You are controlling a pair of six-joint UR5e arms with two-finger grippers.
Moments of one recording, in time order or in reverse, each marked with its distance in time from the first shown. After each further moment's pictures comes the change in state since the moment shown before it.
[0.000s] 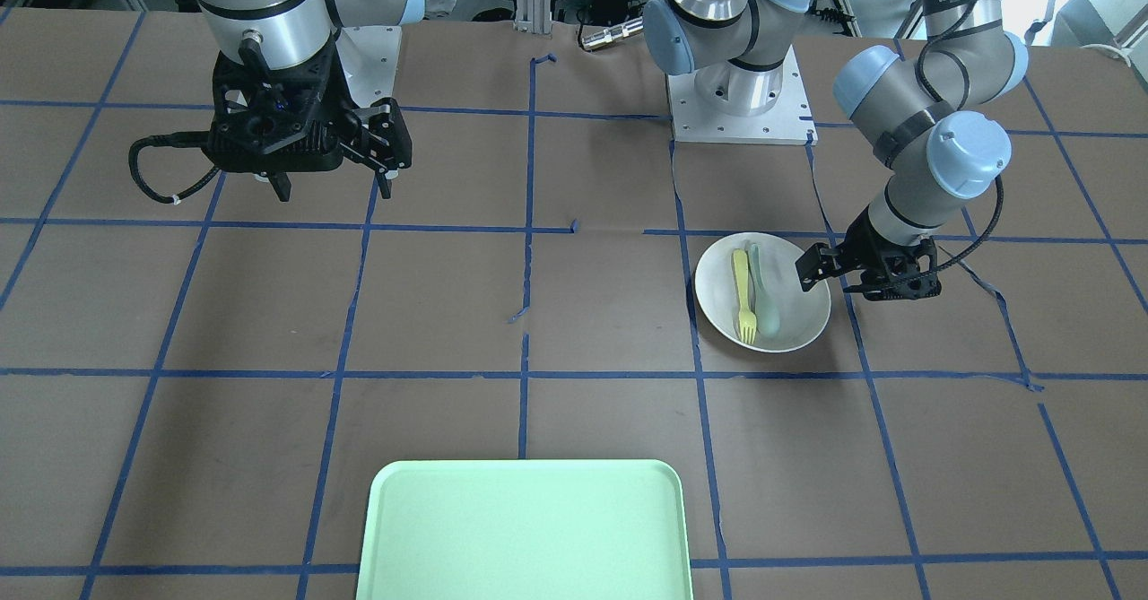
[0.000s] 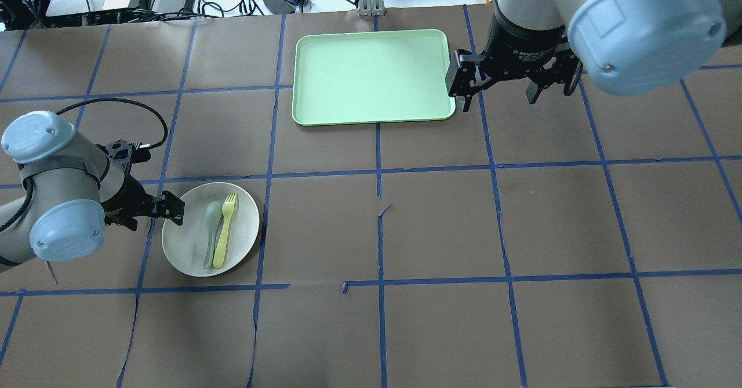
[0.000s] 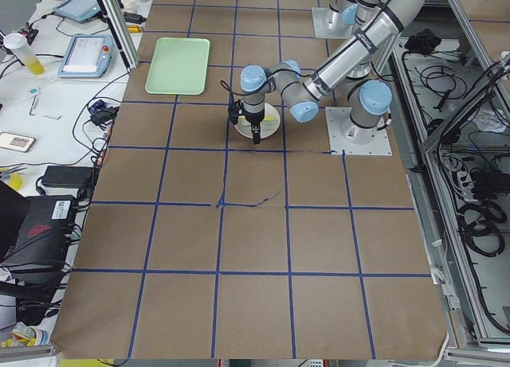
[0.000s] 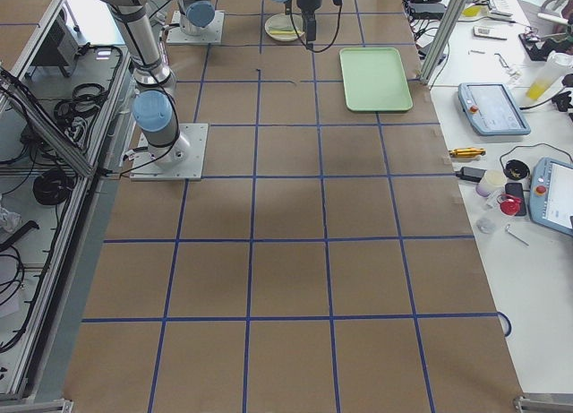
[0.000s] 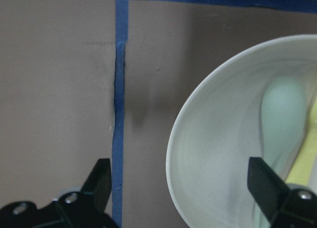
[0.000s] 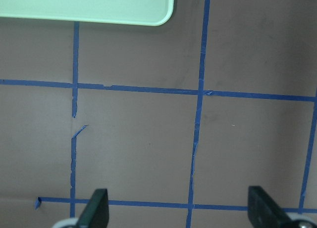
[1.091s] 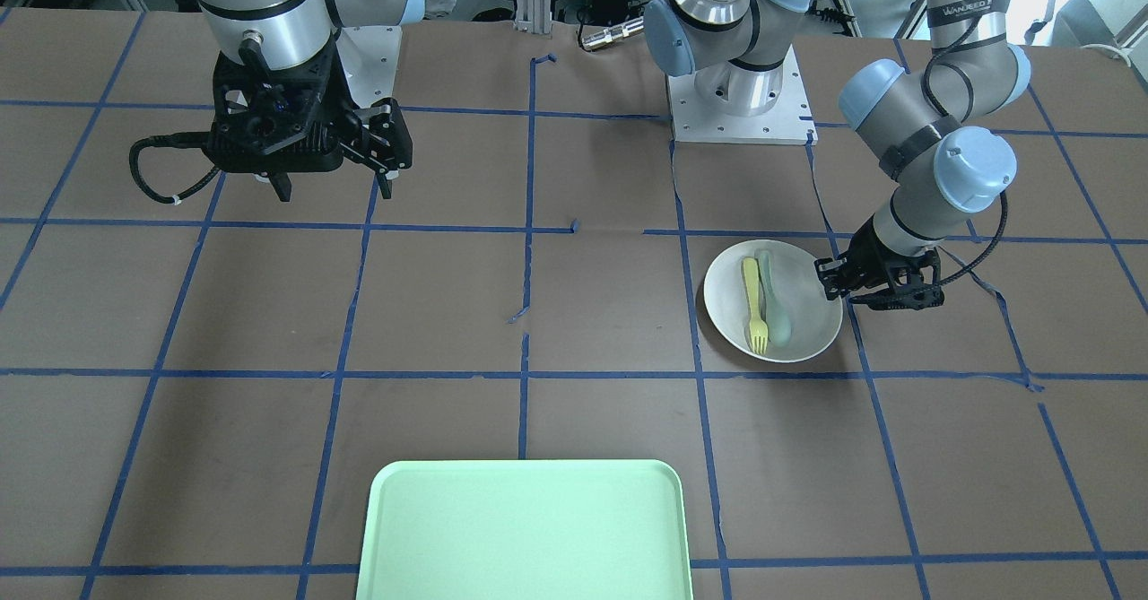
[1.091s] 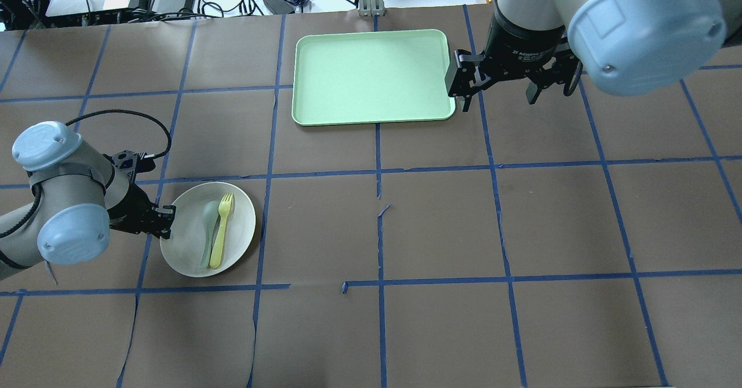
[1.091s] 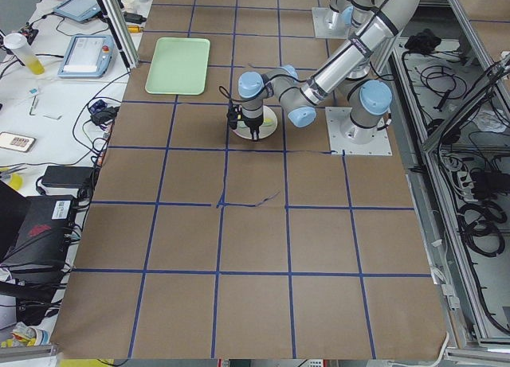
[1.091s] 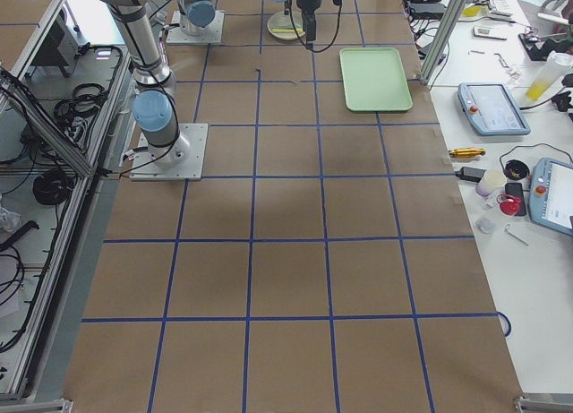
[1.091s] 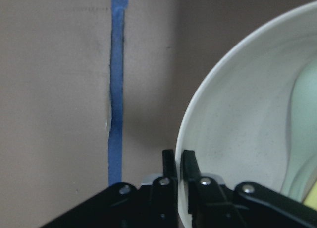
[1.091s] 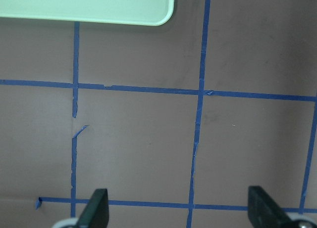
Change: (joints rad) left arm 0.008 -0.031 0.047 -0.021 -0.025 0.007; right arm 0.000 0.000 0.000 0.000 0.002 0.001
